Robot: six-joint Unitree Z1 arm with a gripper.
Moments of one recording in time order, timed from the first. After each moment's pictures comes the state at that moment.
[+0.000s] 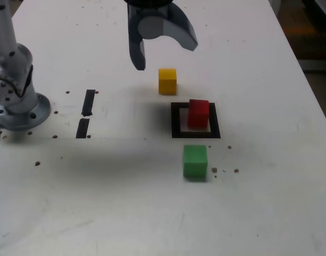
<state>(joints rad) 0.05 1.67 -1.32 1.22 0.04 0.01</state>
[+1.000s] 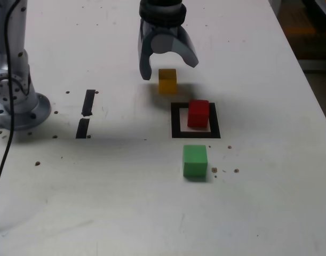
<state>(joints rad) 0.21 1.88 -1.29 1.08 0.00 0.19</state>
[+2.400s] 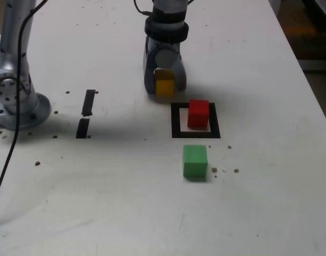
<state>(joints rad) 0.27 1.96 -1.24 0.98 -0.06 0.27</state>
